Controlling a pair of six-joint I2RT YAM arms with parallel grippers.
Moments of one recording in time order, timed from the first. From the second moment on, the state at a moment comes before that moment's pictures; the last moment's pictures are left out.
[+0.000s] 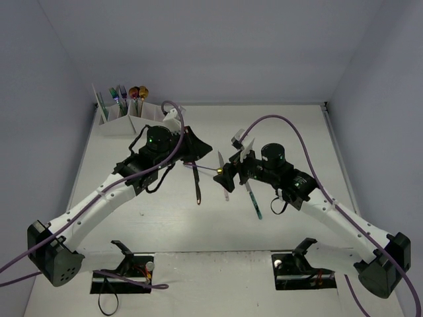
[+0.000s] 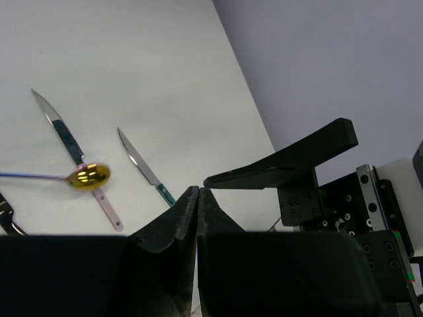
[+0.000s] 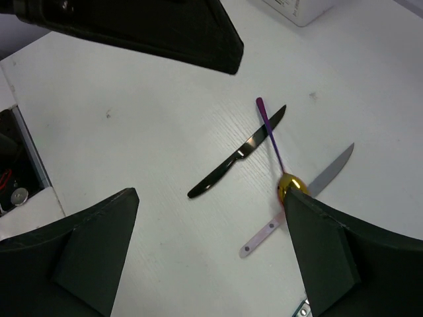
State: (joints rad) left arm -0.67 1.22 1.13 -0.17 0.17 -0.74; right arm 0.70 1.07 0.88 -0.14 -0.32 0.02
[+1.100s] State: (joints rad) left arm -0.59 1.99 1.74 -0.49 0.24 0.25; right arm 0.27 1.02 0.78 -0.32 0.01 0.34
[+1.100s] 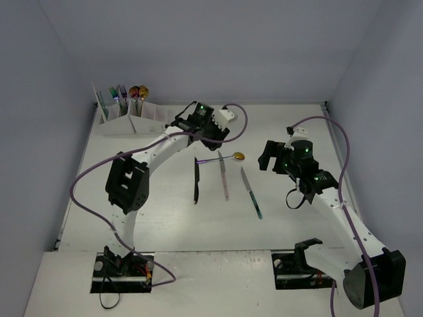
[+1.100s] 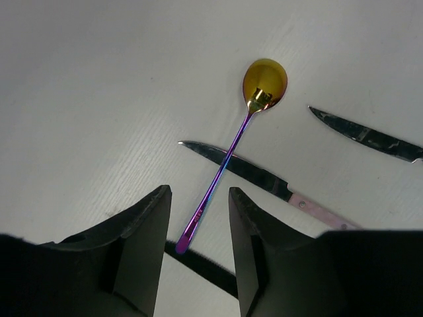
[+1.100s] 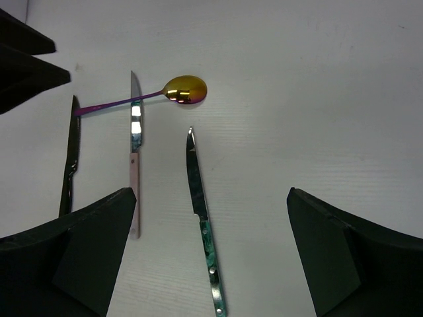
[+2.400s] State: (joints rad) left arm -0.60 2.11 1.66 -0.48 0.25 0.45; right arm 0.26 0.98 0.75 -0.33 -0.06 0.34
